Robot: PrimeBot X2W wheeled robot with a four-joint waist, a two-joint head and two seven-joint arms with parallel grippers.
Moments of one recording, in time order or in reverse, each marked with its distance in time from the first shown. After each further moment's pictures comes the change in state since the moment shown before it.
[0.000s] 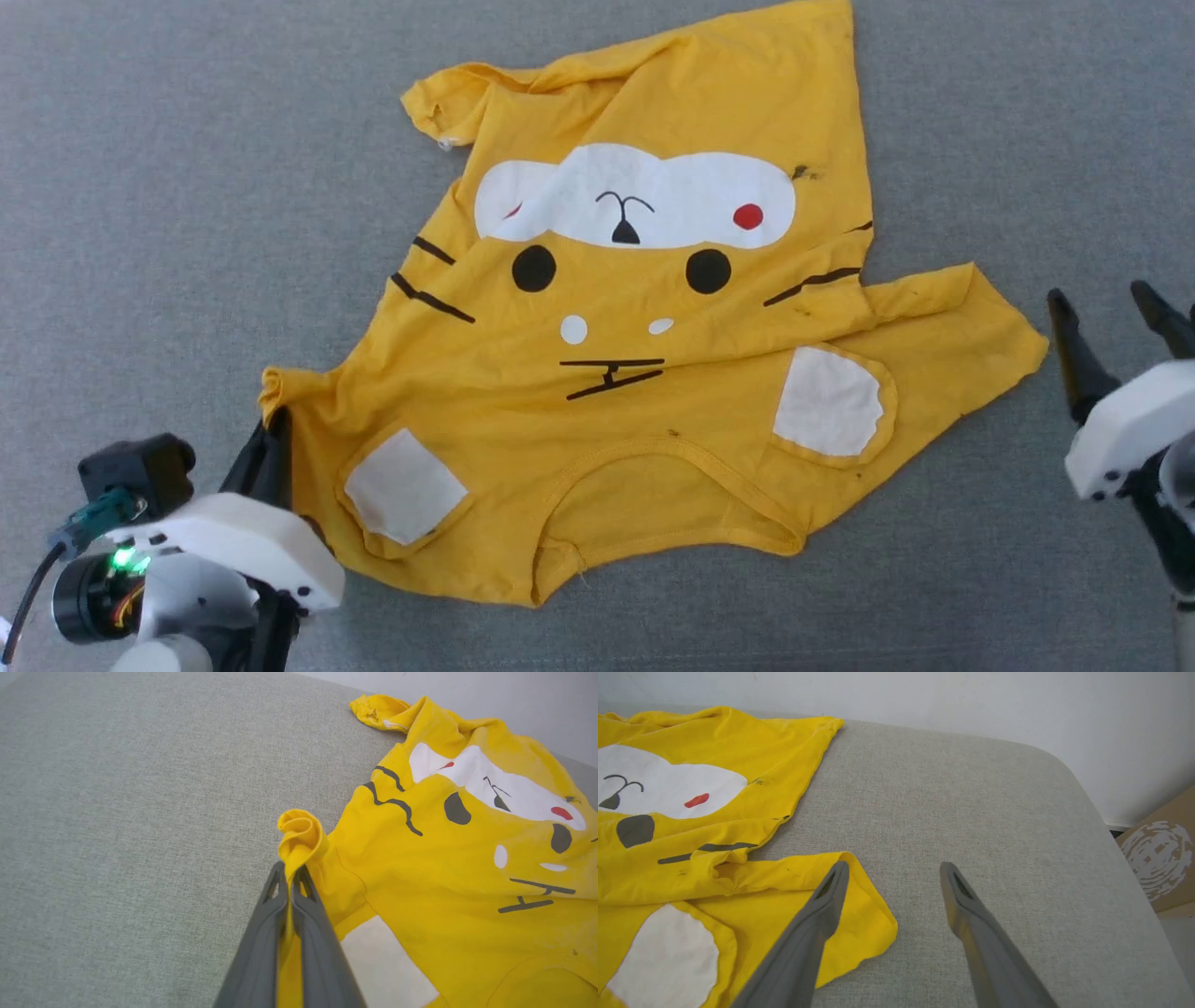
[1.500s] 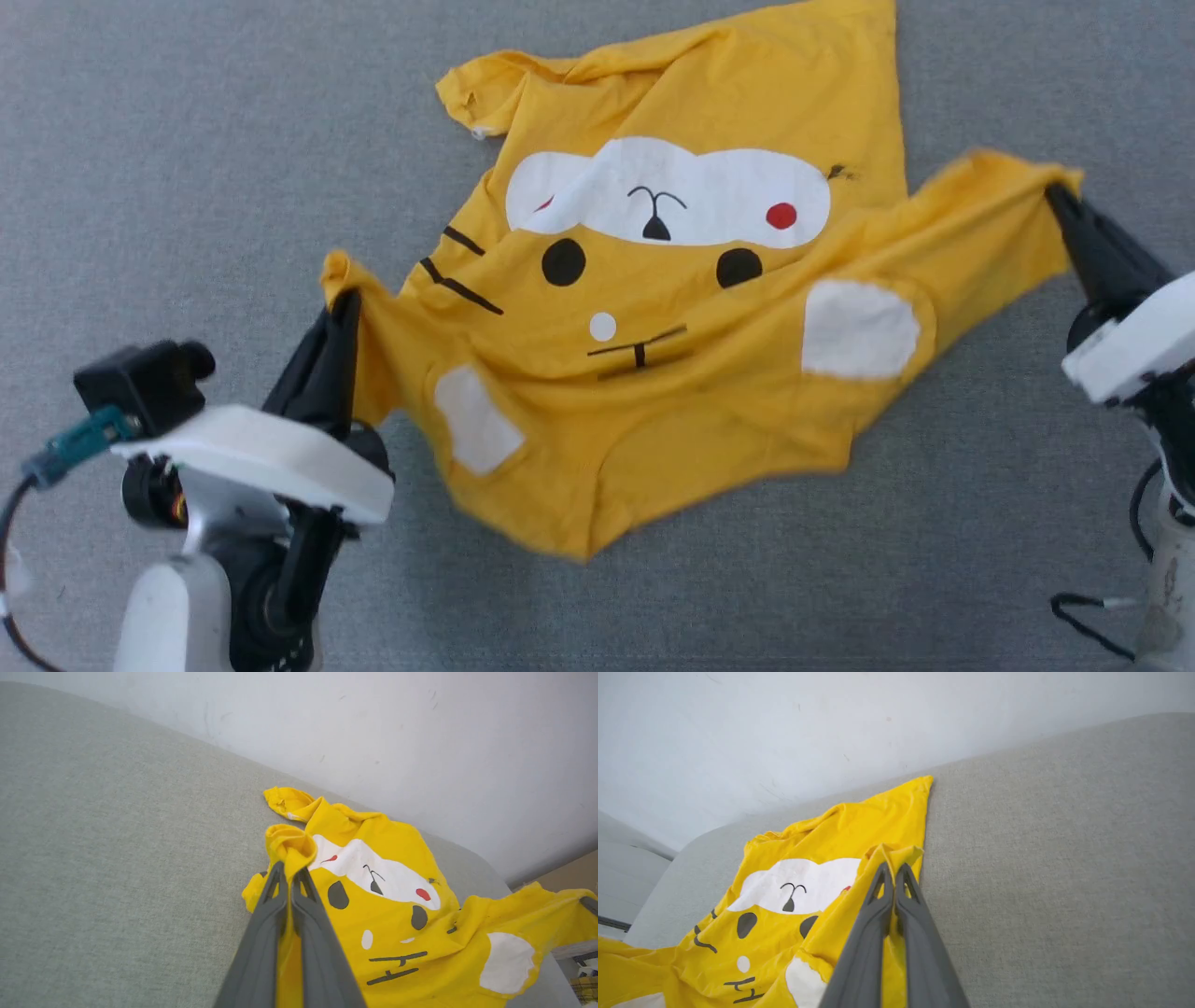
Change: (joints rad) left arm -0.134 -0.066 -0.063 -0.101 -0.164 -0.027 0.012; right arm -0.166 0.157 -0.105 -0.096 0.339 0.000 0.306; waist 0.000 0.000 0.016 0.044
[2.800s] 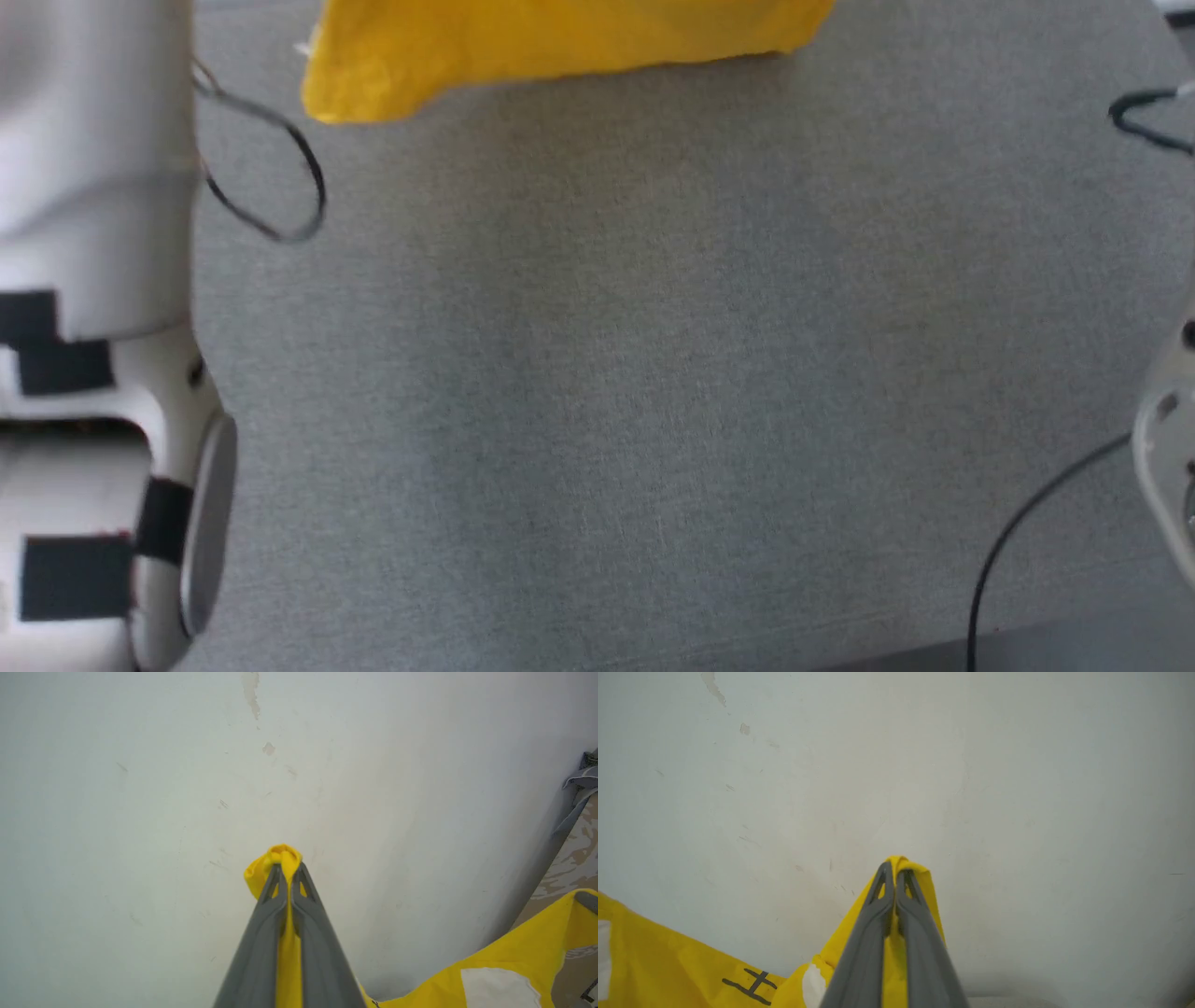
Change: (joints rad) left arm -1.263 0.068 -0.127 0.721 0.109 0.000 0.054; right arm -1.039 0.010 0.101 0.736 -0.340 0.000 -0.256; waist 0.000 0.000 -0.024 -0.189
